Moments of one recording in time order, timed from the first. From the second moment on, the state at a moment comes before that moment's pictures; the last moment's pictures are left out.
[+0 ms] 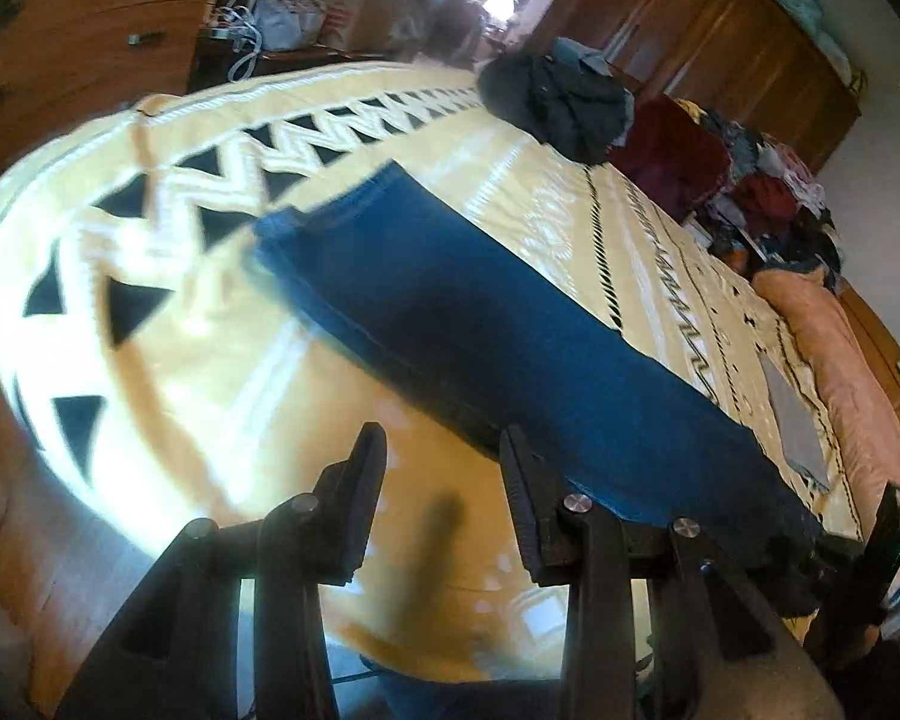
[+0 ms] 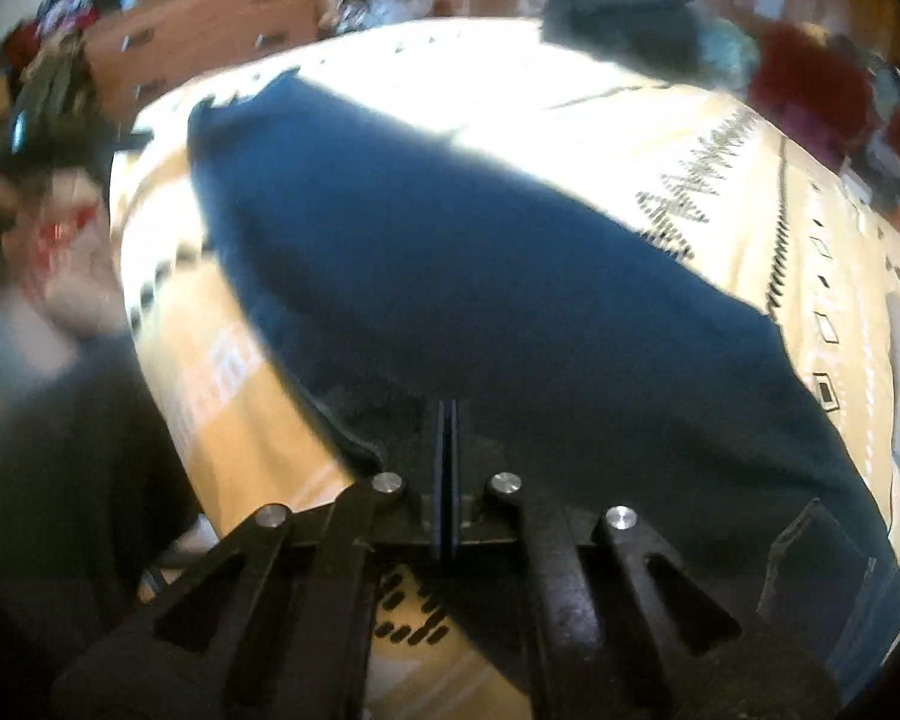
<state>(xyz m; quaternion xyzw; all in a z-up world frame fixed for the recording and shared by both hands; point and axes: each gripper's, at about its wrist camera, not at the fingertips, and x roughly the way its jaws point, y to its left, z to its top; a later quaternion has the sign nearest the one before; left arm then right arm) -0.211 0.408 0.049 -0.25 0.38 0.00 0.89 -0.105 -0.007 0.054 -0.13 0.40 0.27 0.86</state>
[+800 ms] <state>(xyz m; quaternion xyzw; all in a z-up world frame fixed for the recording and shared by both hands) -0.146 0.179 0.061 -0.08 0.44 -0.29 0.85 -0.144 -0.066 0.035 -0.10 0.42 0.22 0.87</state>
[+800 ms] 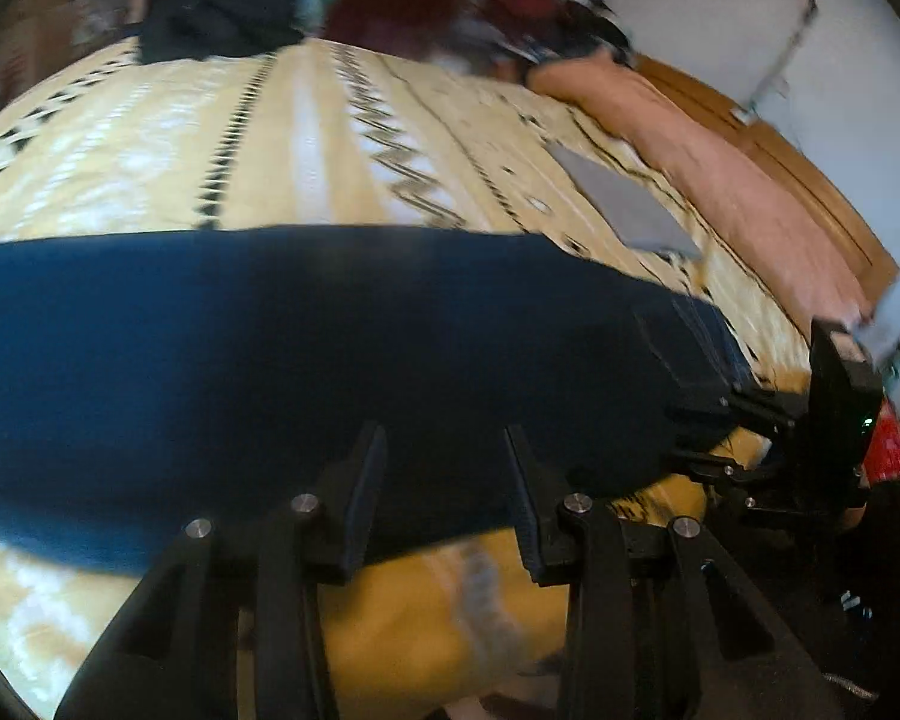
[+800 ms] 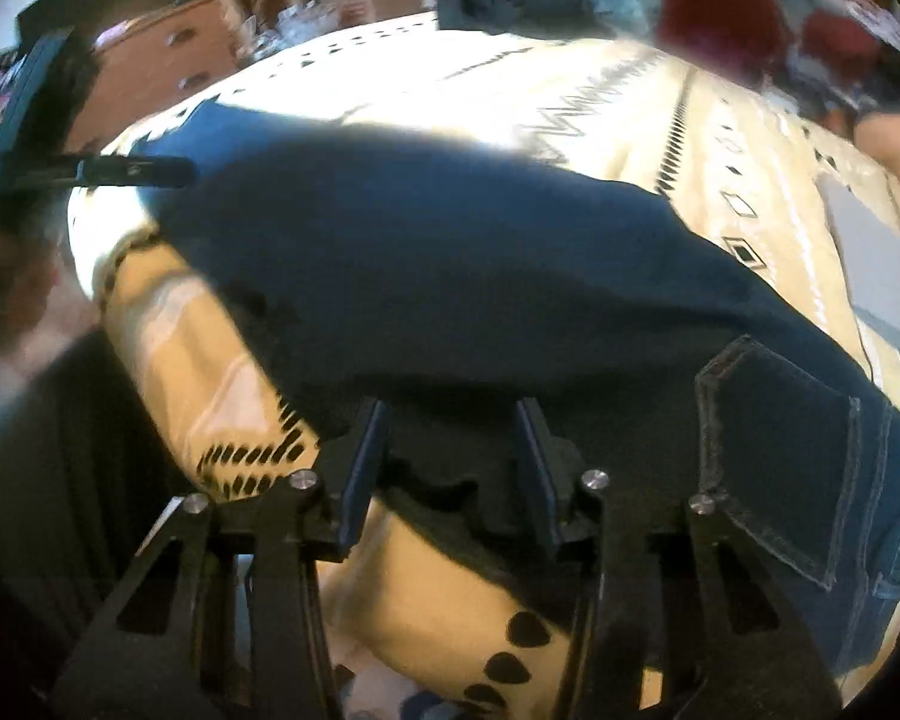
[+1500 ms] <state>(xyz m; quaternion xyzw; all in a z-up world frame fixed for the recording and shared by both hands) -0.133 0.164 0.049 -0.11 0.48 -0.29 0.82 -0.127 -0.009 0.038 -0.06 0.38 0.26 0.89</state>
